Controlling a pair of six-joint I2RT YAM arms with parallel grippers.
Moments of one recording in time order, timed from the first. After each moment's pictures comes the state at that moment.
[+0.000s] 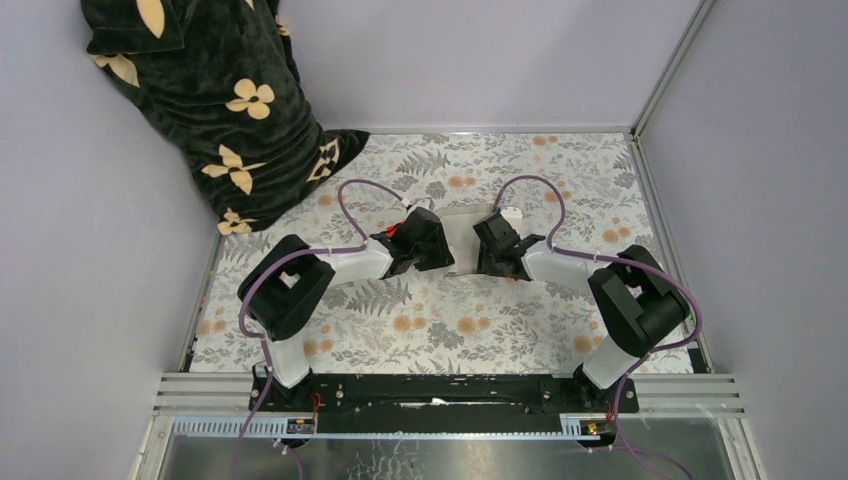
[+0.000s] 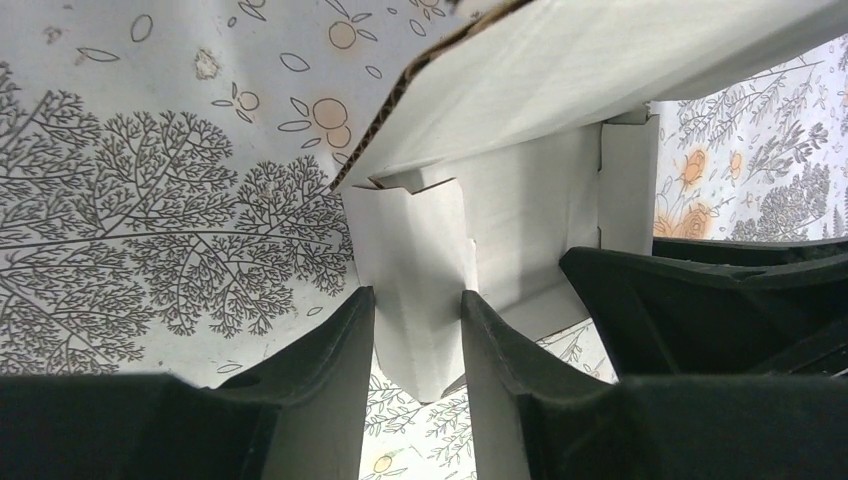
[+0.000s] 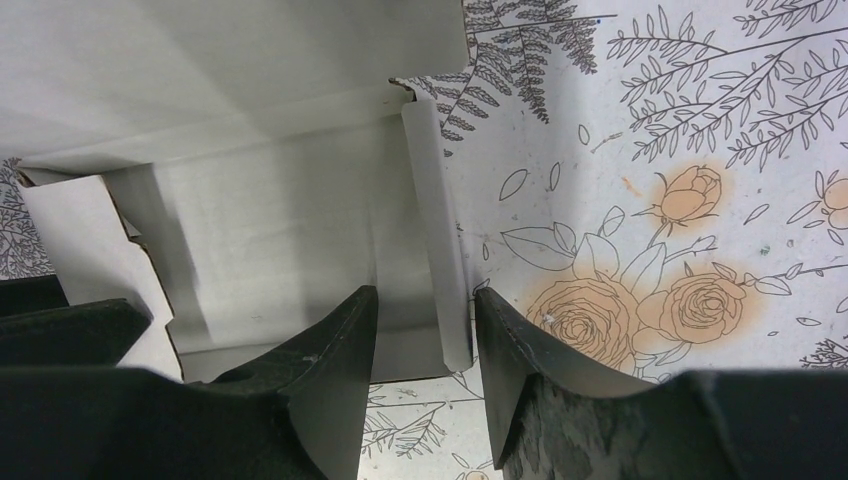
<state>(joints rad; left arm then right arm) -0.71 1.81 0.98 0.04 0.01 -0.83 0.63 1.65 0.85 -0.26 0.30 0.65</state>
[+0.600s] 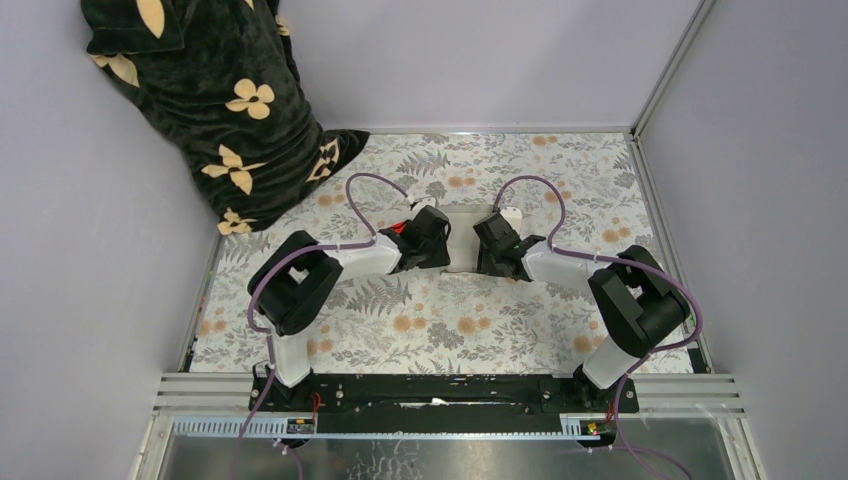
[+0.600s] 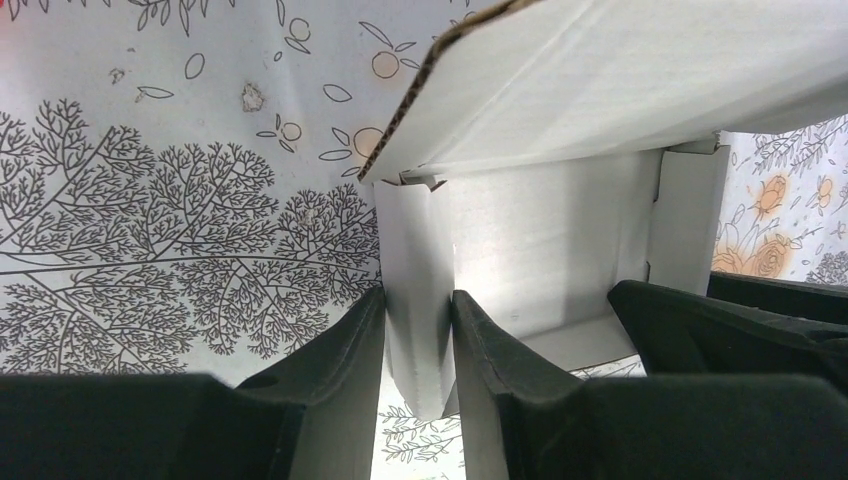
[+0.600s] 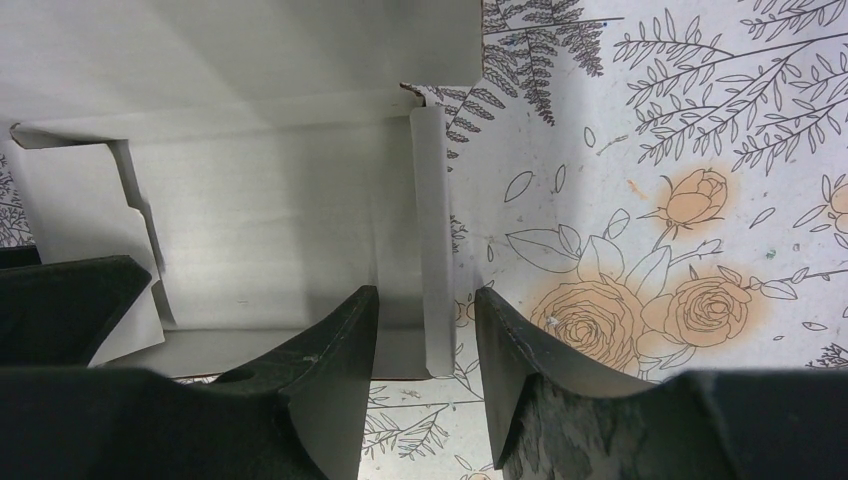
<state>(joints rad) -0.72 1.87 1.06 -0.07 -0.10 -0.78 0.63 1.65 0.84 -0.24 0.30 0.65</state>
